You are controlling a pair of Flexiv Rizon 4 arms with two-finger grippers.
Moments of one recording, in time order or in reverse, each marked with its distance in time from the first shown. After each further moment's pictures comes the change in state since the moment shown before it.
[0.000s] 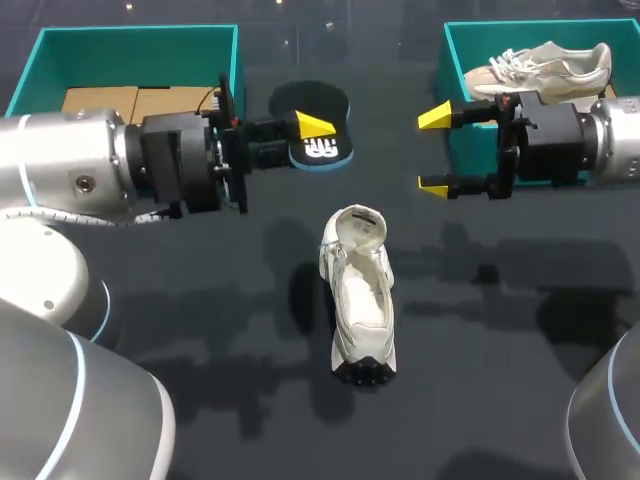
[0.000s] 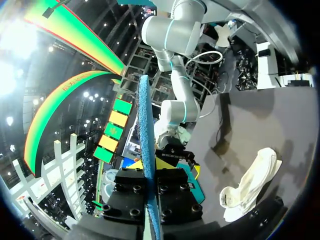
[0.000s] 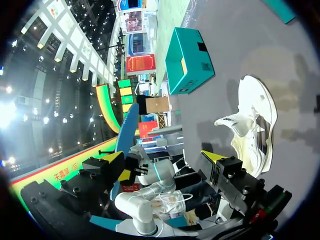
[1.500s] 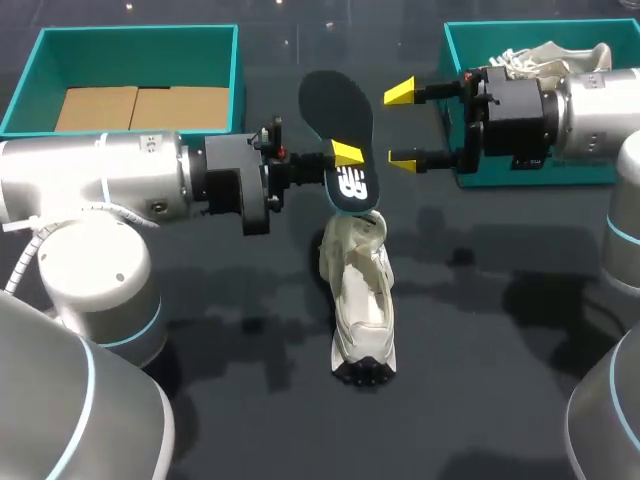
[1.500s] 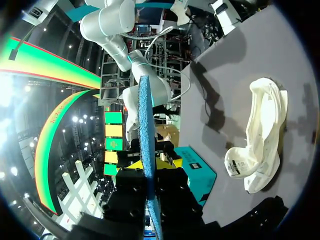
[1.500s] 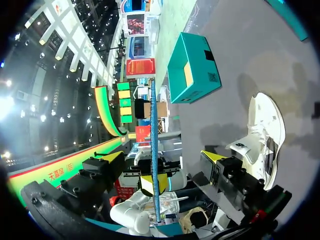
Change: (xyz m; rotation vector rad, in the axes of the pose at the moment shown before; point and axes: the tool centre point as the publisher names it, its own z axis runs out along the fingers) left arm 0.061 0.079 0.043 -0.009 0.060 0.361; right arm 0.012 0.037 0.039 -0.044 -0.024 -0.044
